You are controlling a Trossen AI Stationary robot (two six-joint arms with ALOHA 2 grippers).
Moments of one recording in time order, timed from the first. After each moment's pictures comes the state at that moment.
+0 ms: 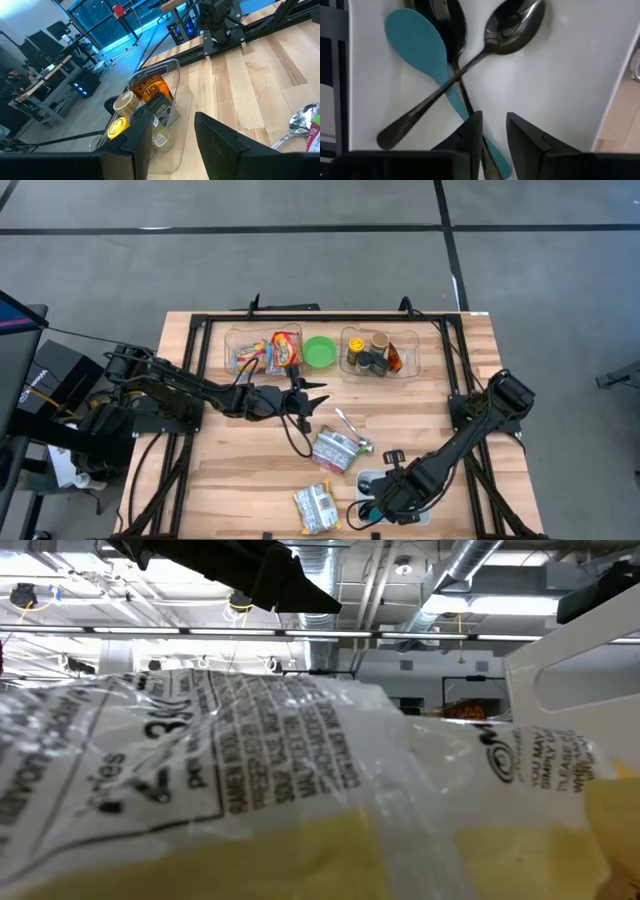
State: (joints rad) left arm -0.19 1.52 0.81 0.48 -0.58 0.42; right arm 0.74 1.83 1.28 -0.88 0.07 0.57
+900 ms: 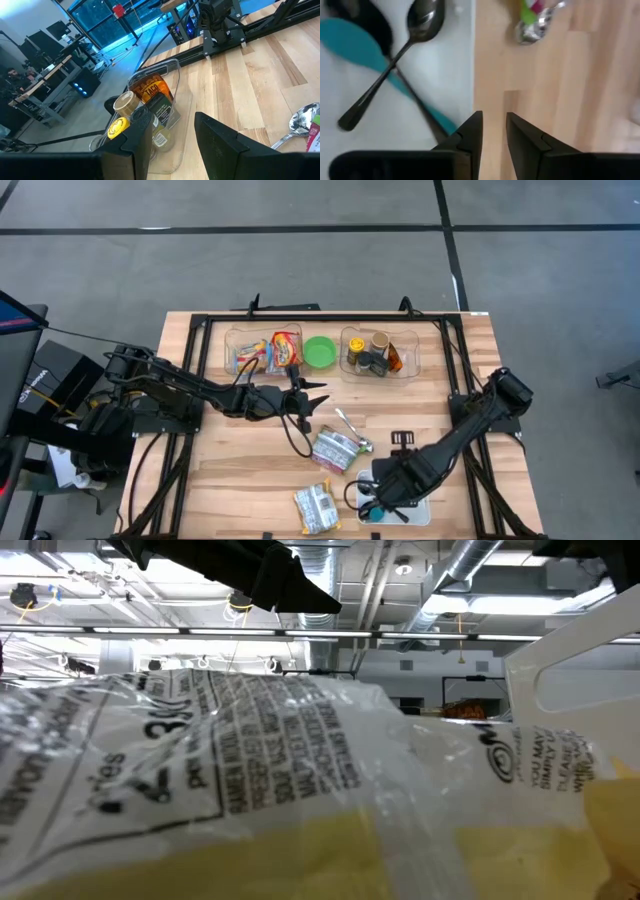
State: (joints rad) left arm -0.20 1.52 0.81 0.48 -0.58 0.42; right arm 0.68 1.83 1.52 -1.32 0.18 0.68
